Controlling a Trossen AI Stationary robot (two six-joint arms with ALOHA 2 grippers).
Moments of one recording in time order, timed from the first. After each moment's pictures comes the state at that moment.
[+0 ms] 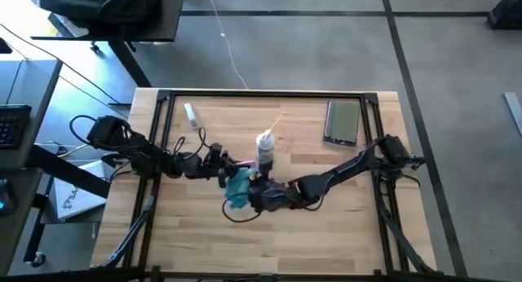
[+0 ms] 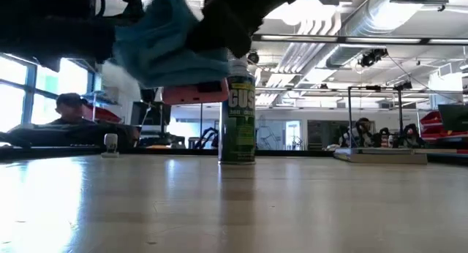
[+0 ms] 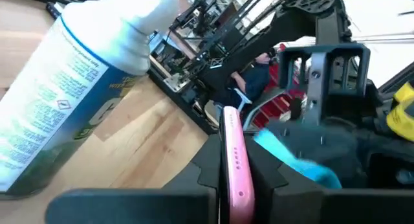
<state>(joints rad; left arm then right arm) -0.24 1.53 0.32 1.26 -0.31 -0.79 0.34 1.97 1.36 0.00 0.86 -0.42</state>
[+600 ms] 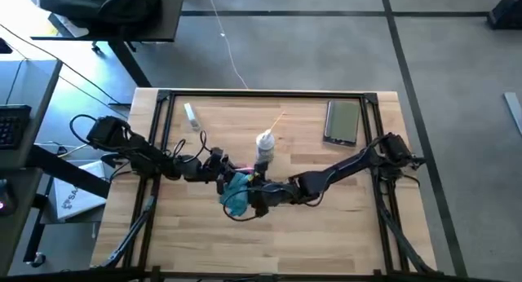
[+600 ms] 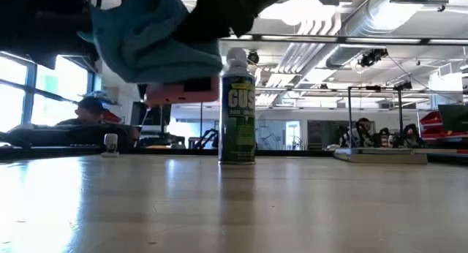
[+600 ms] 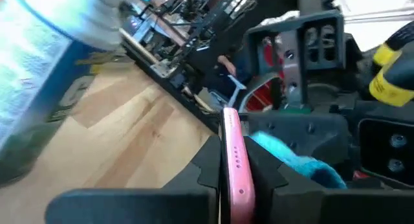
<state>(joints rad) -0.27 1.53 0.35 1.26 -0.30 -0.74 0.29 1.97 1.36 0.09 0.51 -0.37</state>
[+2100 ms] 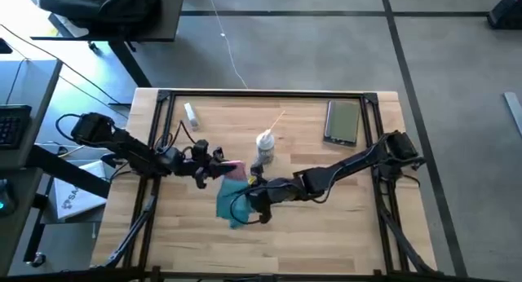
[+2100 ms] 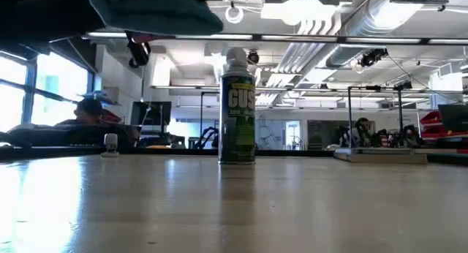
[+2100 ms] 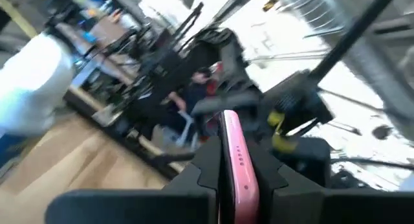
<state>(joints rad) -0.25 1.32 0.25 1.41 -0.17 -0.69 0.31 1.90 1.36 0.10 0.30 -0.42</state>
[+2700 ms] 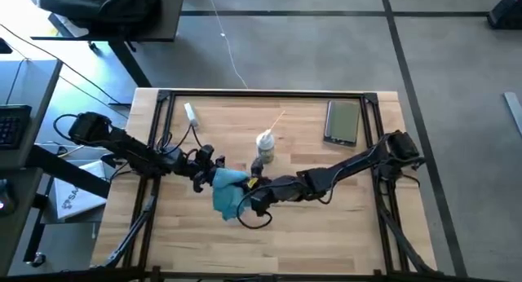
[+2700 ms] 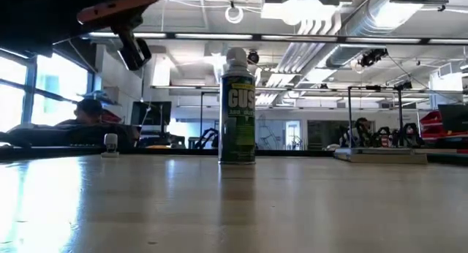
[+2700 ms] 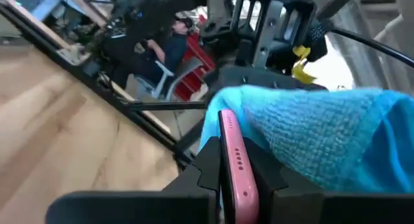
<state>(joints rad) -0.25 1.30 0.25 1.28 0.03 -0.83 0.31 1.88 1.36 0.27 0.47 -0.81</state>
